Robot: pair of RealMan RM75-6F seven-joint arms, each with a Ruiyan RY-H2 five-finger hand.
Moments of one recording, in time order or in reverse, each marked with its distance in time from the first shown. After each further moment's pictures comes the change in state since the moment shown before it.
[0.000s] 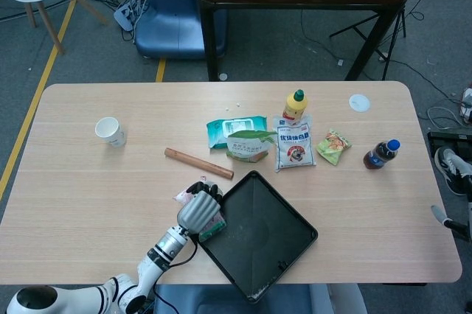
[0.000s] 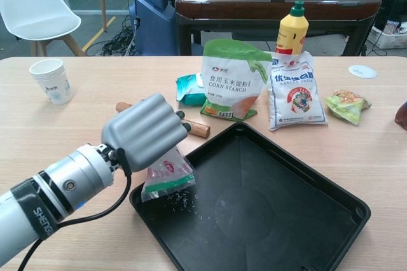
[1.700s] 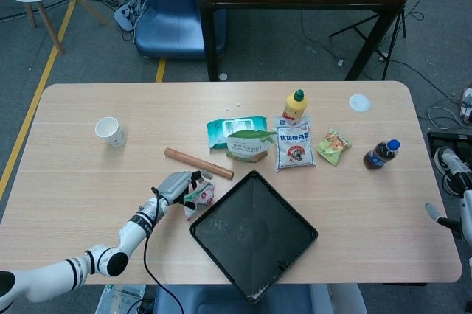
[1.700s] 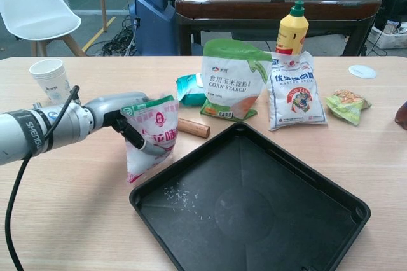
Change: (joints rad) left arm -0.065 0.254 -0.219 -0.144 -0.392 -0.533 -1.307; right arm 0.021 -0.010 0.004 -0.005 0.017 -0.034 -0.025
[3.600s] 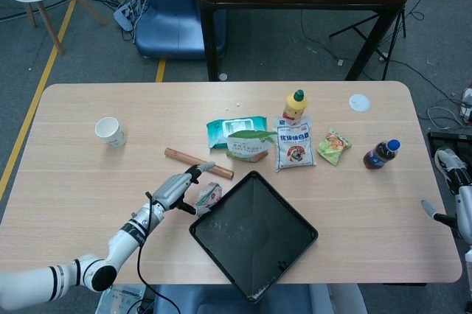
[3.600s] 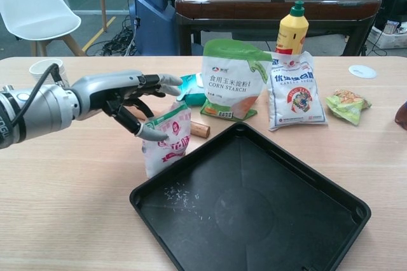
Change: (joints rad) left arm 0.000 0.167 0.075 -0.295 -0.018 0.158 -0.052; right arm 0.023 -0.014 0.008 0.020 0.005 -0.022 0.010
